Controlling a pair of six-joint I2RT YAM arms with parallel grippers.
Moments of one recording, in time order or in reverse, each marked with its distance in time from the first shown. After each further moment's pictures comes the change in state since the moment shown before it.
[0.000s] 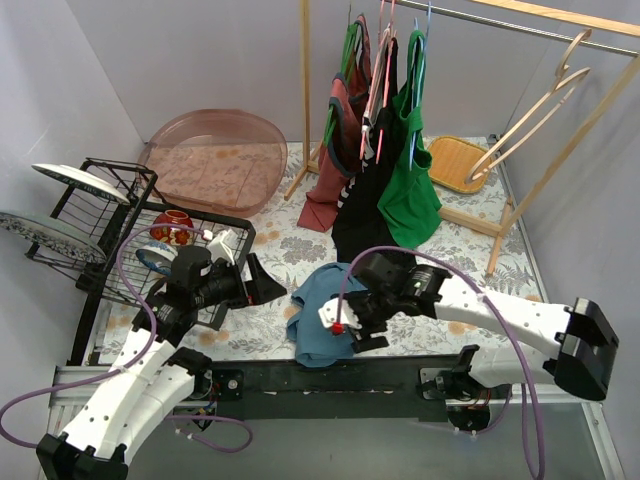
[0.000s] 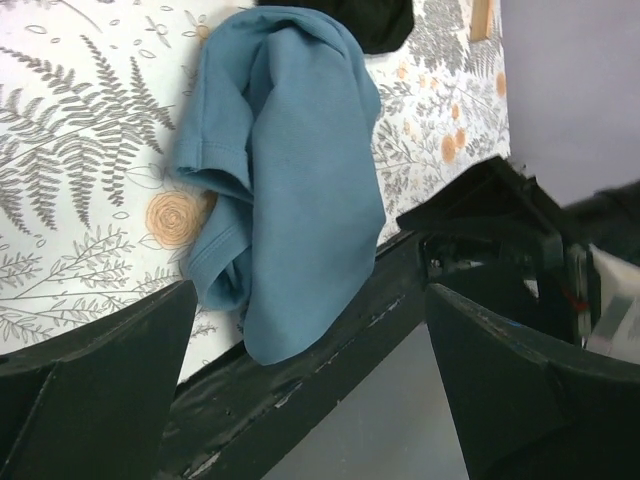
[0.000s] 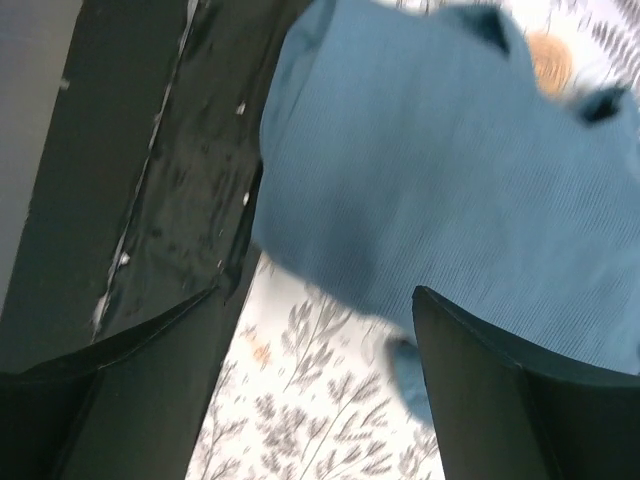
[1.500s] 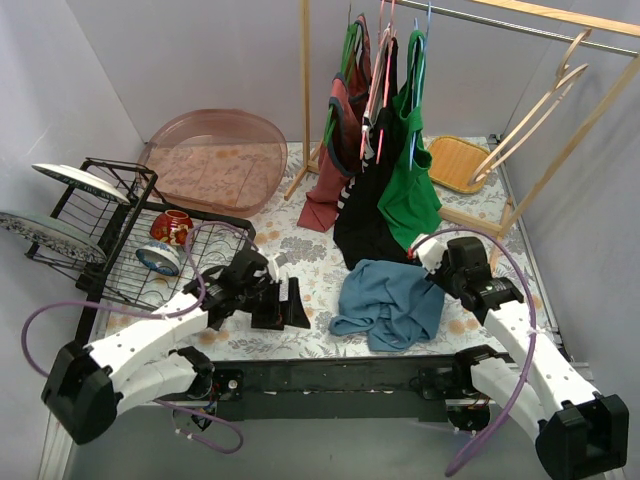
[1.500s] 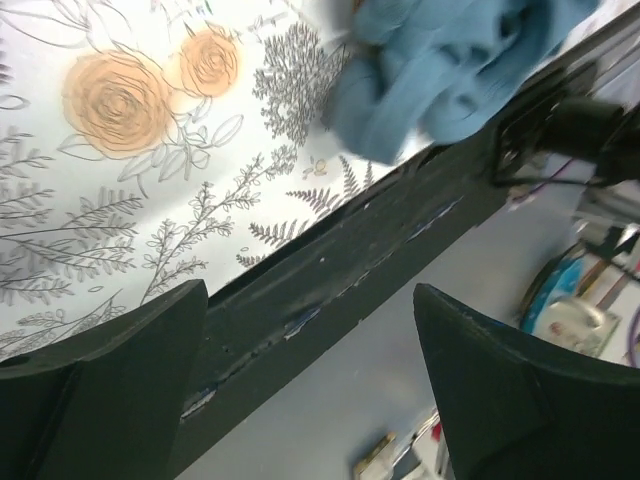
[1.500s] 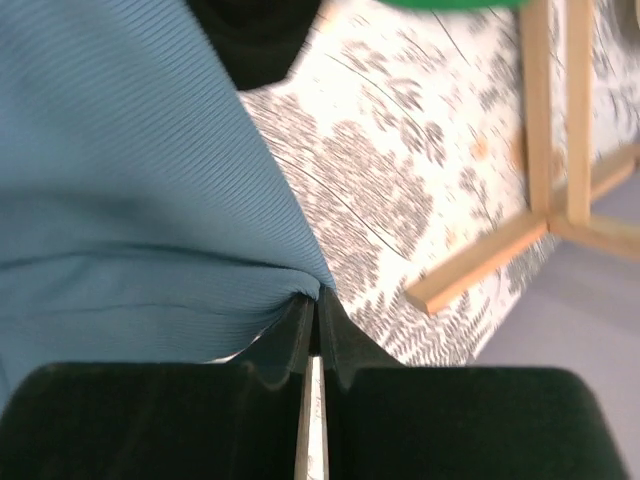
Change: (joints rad) left arm -0.268 0.335 -0.026 0.030 -0.039 -0.065; right arm -0.653 -0.338 -0.272 0.137 0.660 0.148
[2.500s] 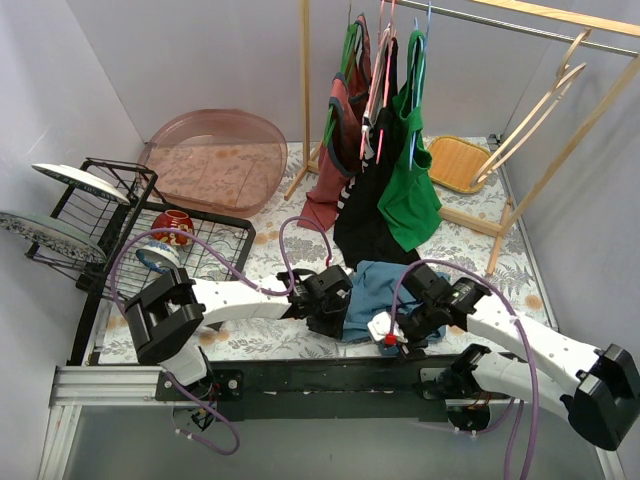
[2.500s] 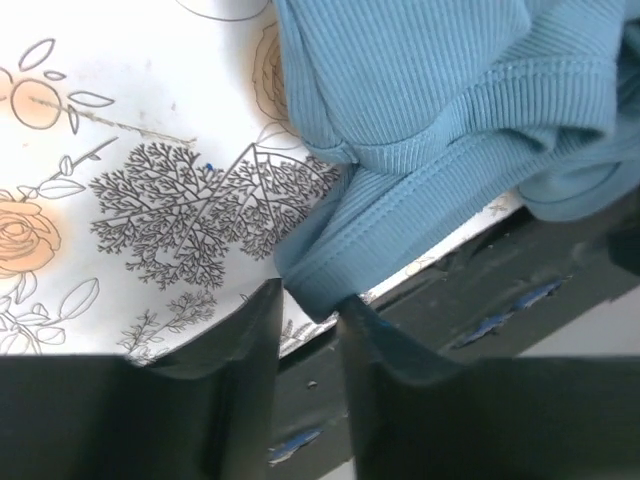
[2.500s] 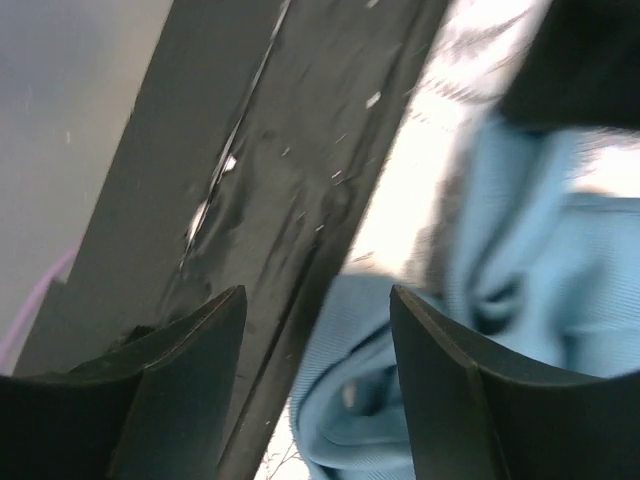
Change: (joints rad) left arm -0.458 0.618 0.329 0.104 -0.361 -0.036; right arm 0.401 0.113 0.032 -0.326 -0.904 -0.441
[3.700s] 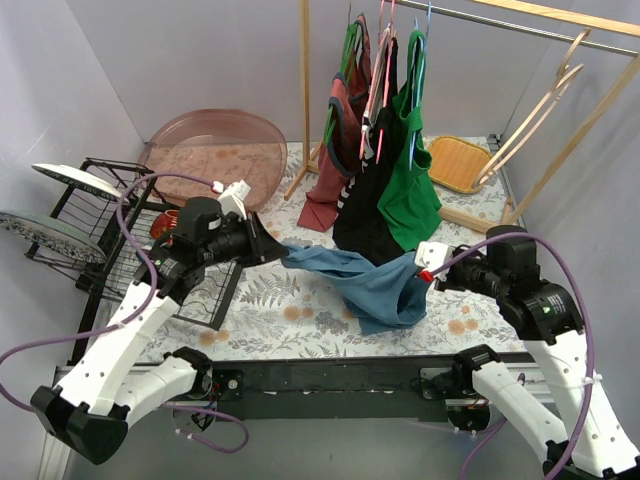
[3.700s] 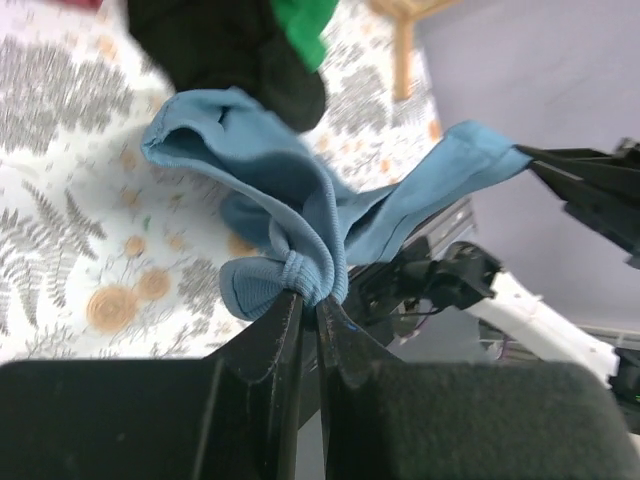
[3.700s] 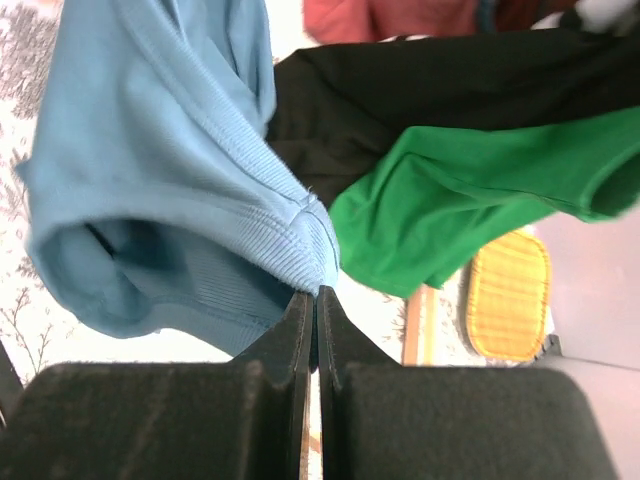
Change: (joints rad) left arm 0.639 -0.646 0.089 -0.166 0.330 0.083; right arm -0.373 -0.271 0.392 0.003 0.363 0.166
